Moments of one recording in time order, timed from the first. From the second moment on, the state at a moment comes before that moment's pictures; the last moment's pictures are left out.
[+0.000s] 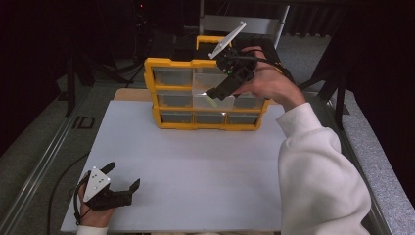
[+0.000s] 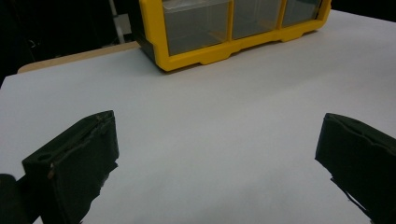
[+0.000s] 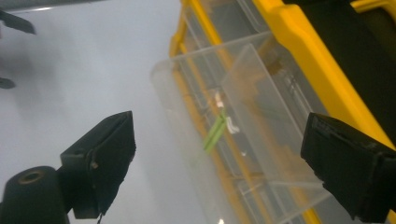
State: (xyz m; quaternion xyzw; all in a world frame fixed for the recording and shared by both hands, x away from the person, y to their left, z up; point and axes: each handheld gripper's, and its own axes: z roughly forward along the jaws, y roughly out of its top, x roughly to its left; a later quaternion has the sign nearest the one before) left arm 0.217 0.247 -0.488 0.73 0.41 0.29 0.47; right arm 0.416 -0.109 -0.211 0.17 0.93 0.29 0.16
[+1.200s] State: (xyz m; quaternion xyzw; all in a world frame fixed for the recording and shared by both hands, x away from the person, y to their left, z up) left arm 0.217 0.246 -0.489 0.73 0.41 0.29 0.47; right arm 0.378 -0.098 -0.221 0.10 0.94 0.31 0.11
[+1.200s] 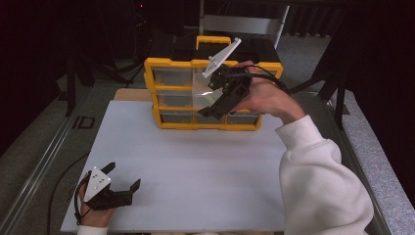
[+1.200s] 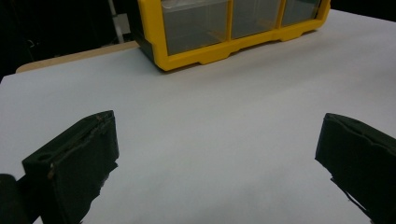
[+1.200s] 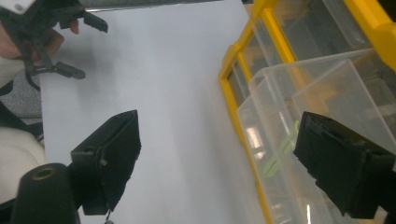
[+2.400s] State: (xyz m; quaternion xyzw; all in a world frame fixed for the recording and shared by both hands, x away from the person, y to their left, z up) left arm 0.216 0.246 -0.488 0.73 0.41 0.29 0.47; right arm 0.375 -0.119 -0.263 0.13 0.93 0.29 0.16
